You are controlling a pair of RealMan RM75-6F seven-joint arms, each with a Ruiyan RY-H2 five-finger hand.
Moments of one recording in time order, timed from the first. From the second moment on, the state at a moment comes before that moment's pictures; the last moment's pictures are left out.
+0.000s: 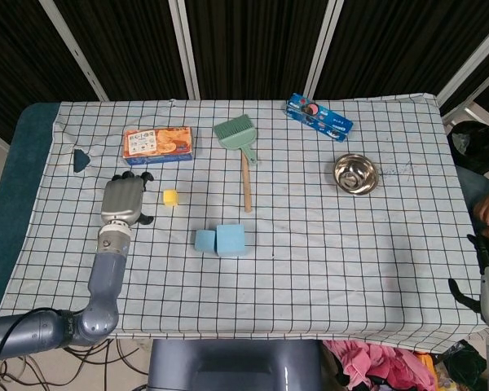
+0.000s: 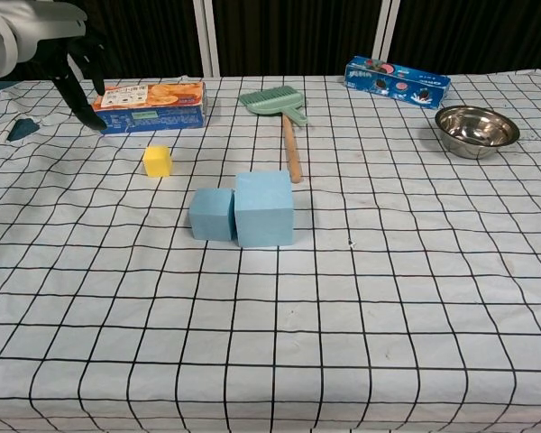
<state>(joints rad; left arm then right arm) -0.84 -1.45 -0.45 -1.76 0.41 1.23 0.95 0.03 -1.11 0.15 -1.69 -1.28 1.48 -0.10</state>
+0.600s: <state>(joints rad) -0.96 -1.54 -0.39 -1.22 0.37 0.92 0.89 0.04 -1.12 0.16 -1.66 -1.23 1.46 -0.11</state>
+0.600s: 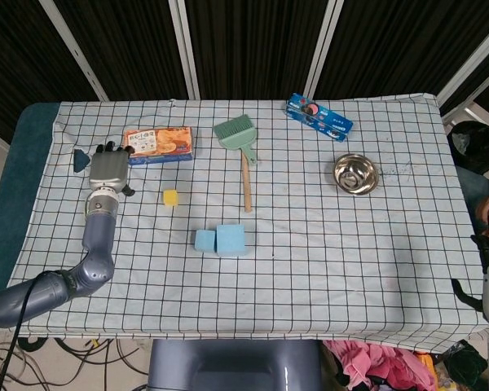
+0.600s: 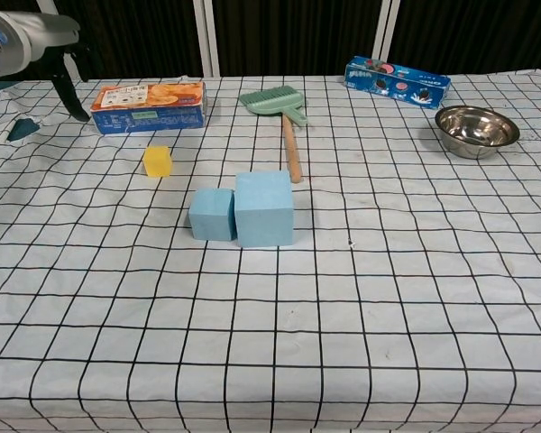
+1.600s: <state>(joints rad) -1.04 -1.73 -0.28 -1.01 0.44 0.83 0.83 0.04 -1.12 0.16 -1.66 -1.23 1.46 -0.10</state>
